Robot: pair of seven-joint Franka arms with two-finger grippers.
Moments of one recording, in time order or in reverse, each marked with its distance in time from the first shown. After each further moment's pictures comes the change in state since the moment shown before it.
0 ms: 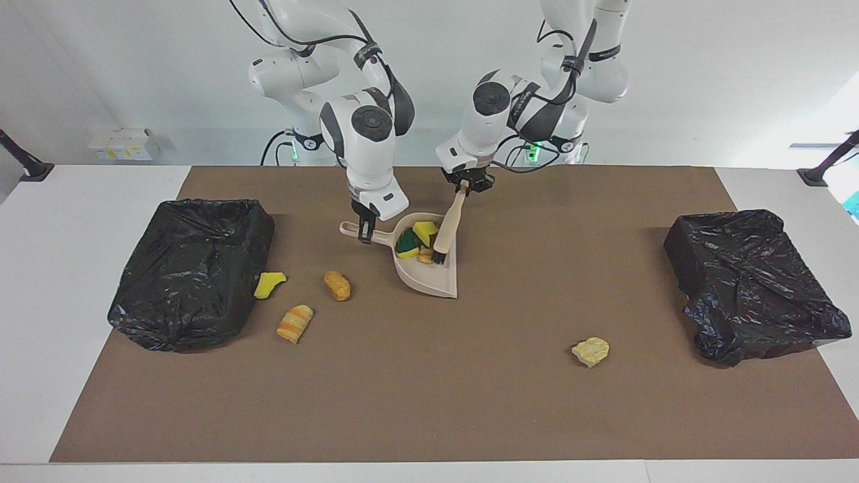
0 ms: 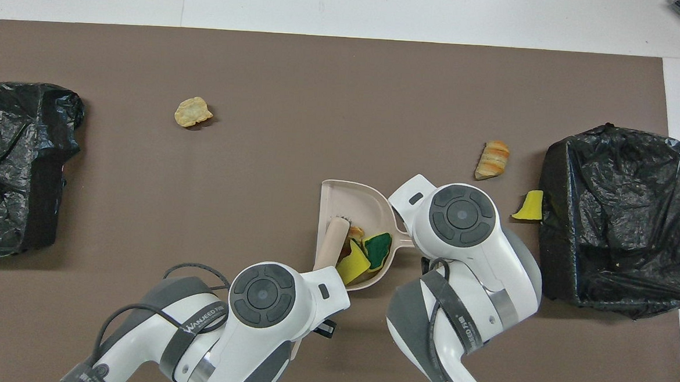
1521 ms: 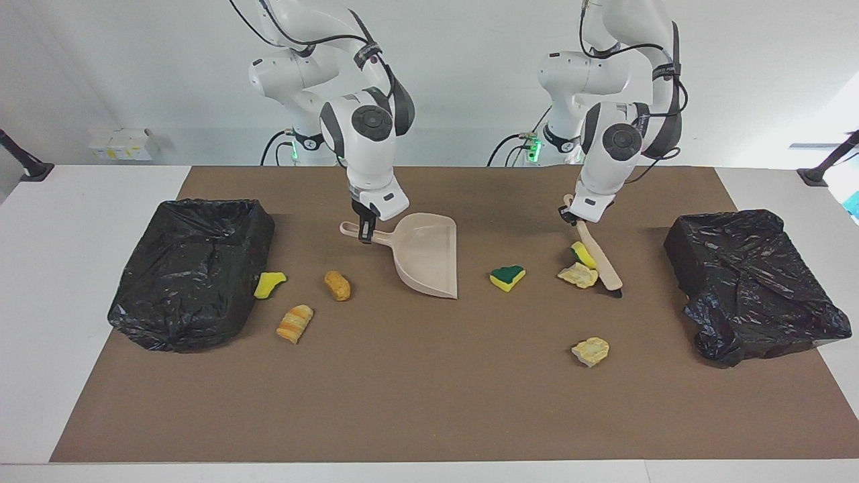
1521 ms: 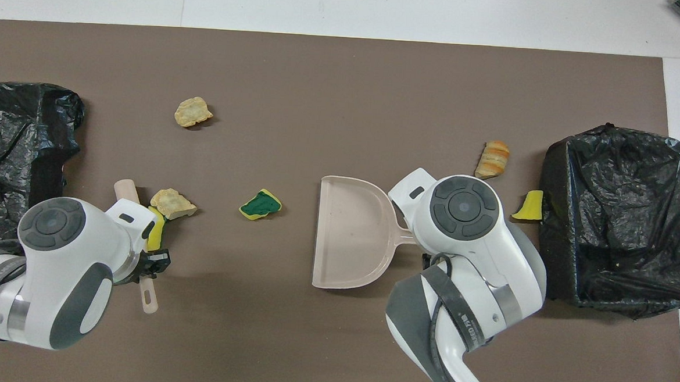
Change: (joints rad) left arm 0.524 -0.072 0.008 -0.171 0.309 -0.008 -0.161; right arm 0.000 0.001 0.000 0.002 0.000 0.000 0.000
